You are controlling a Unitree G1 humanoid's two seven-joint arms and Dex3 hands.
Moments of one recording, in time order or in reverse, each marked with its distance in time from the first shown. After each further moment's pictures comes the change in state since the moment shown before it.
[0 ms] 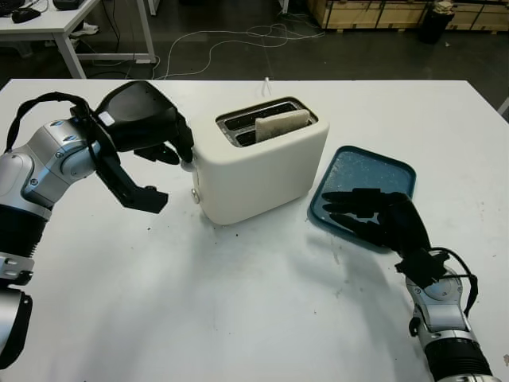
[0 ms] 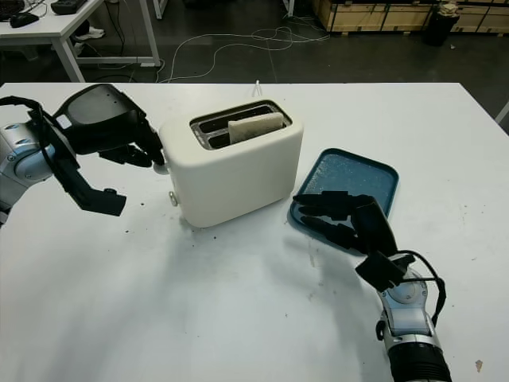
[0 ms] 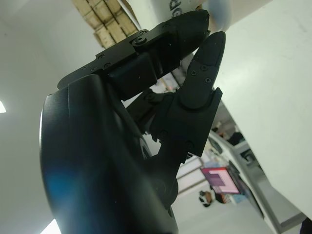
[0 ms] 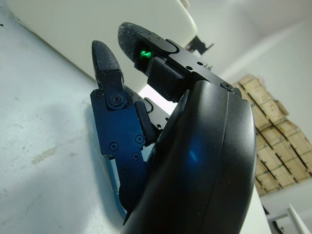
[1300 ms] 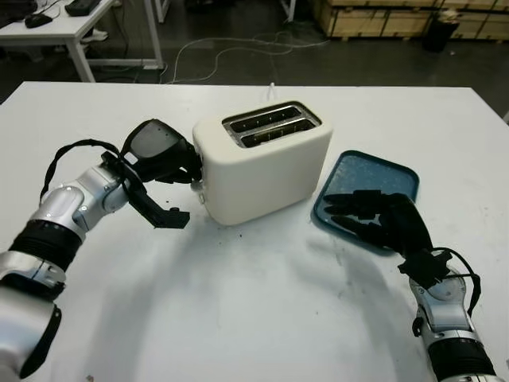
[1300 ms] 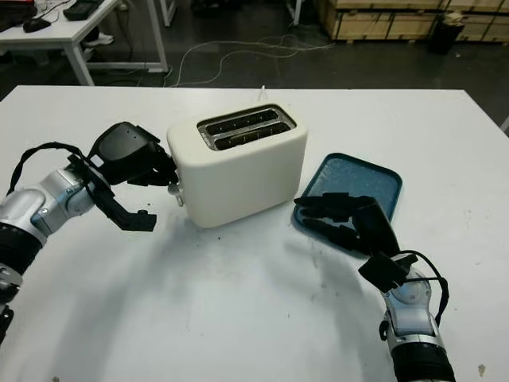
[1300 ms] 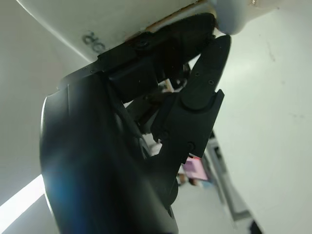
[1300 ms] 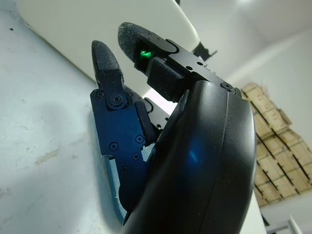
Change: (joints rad) left arm 0.040 -0.167 -0.196 0.361 0.117 0.101 0.451; right arm -0.001 -0.019 -0.002 0.011 0.011 0.000 0.041
